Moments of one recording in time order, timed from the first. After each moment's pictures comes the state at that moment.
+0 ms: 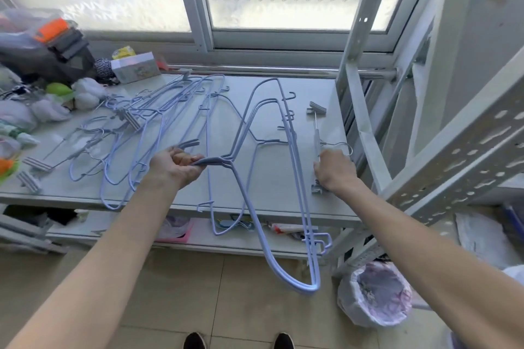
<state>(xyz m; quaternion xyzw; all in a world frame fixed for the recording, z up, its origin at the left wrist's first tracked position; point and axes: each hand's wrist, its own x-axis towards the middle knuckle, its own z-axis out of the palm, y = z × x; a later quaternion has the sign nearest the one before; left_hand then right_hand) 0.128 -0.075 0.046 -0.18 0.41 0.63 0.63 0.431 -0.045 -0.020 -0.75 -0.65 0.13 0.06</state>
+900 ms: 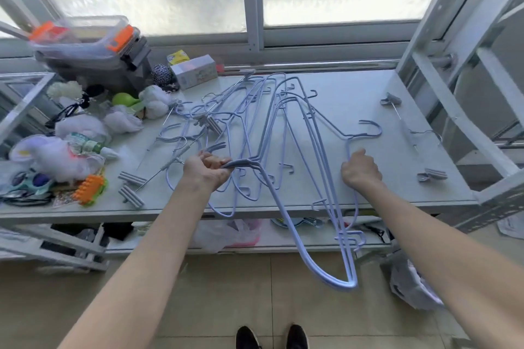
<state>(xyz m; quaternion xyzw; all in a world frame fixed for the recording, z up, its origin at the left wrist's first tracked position) -0.079 -0.057 0.028 -0.15 0.40 0.59 0.68 0.225 -0.058 -0.028 -0.85 -0.48 0.21 0.08</state>
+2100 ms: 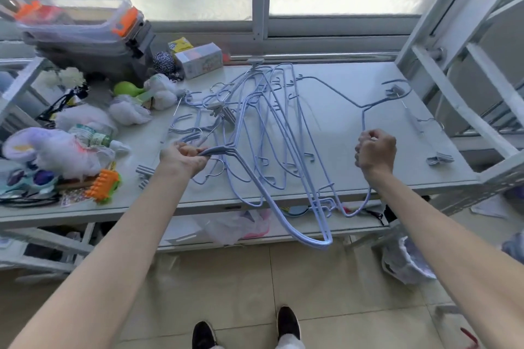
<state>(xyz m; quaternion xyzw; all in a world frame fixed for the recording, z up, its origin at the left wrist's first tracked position) -0.186 -0.040 0.025 -0.17 0.41 0.59 0.67 0.168 -0.075 -0.011 -0.74 -0.31 0.27 0.53</state>
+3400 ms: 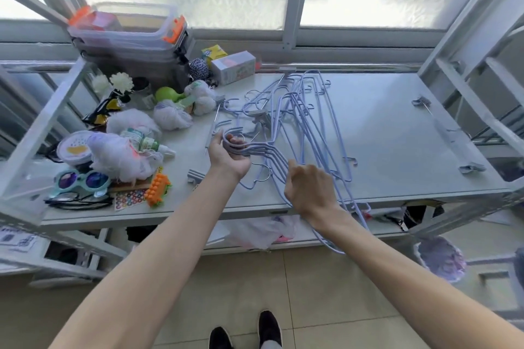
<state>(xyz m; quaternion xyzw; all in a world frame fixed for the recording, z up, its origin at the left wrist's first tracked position) -0.221 -0.020 0.009 -0.15 0.32 0.58 0.73 -0.071 -0.118 0.019 -0.69 -0.72 -0.01 0.08</state>
